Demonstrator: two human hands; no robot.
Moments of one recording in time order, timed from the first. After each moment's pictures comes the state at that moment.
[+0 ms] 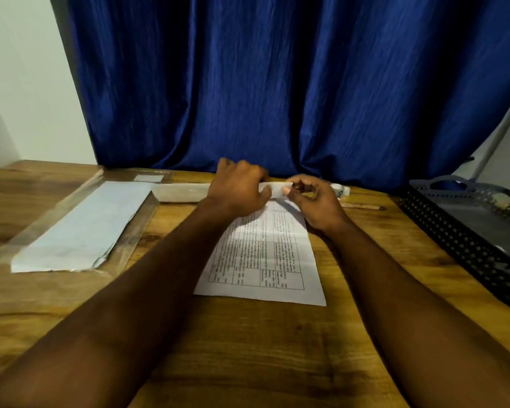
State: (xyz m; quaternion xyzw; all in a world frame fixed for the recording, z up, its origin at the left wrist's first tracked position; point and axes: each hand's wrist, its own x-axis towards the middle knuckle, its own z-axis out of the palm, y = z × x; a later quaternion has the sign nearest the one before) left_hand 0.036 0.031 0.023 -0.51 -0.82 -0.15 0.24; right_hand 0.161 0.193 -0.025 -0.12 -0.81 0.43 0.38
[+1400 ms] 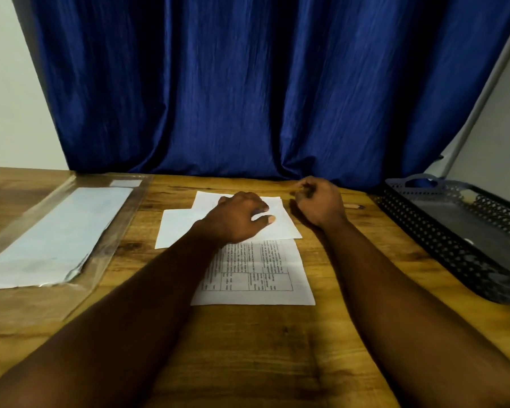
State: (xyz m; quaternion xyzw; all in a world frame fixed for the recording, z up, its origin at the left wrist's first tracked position) left_hand 0.047 0.047 -0.020 -0.57 -0.81 -0.16 0.00; right_hand 0.175 0.236 -0.023 -0.35 -0.84 0.20 0.36
